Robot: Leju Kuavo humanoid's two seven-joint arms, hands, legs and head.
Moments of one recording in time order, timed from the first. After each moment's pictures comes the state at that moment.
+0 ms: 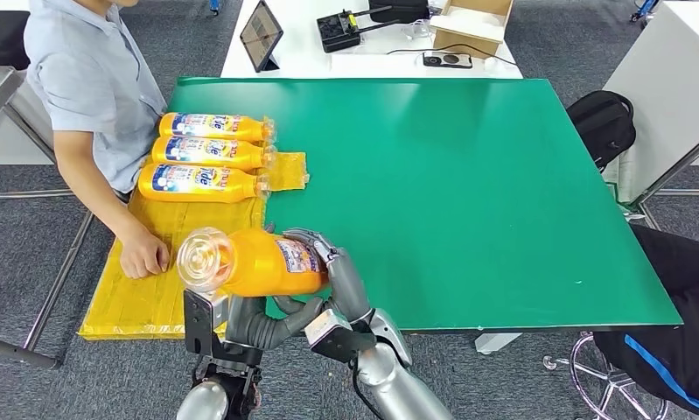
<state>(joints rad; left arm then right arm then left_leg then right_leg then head) 0.03 -0.20 -0.49 -1.53 -0.04 0.16 -0.36 -0.24 0.29 0.46 -1.08 0.35 -0.25 -0.66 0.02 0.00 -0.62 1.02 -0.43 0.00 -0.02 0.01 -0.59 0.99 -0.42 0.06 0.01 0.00</state>
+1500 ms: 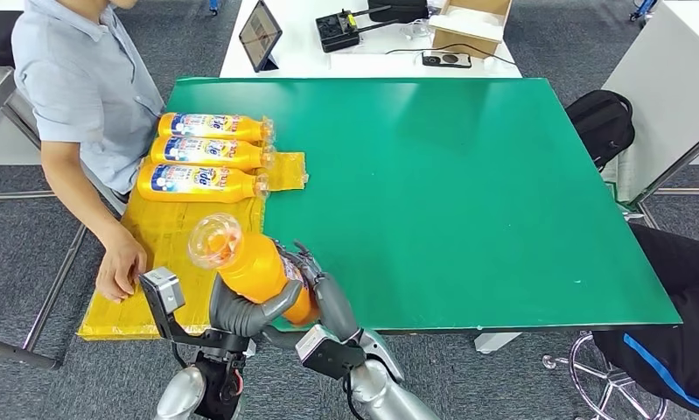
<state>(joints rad) 0.00 -0.20 -0.44 -1.57 0.26 0.03 -0.36 -0.23 0.28 0.55 -0.96 0.27 -0.21 -0.66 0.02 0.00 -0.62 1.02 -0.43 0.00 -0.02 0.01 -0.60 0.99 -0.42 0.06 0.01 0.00</state>
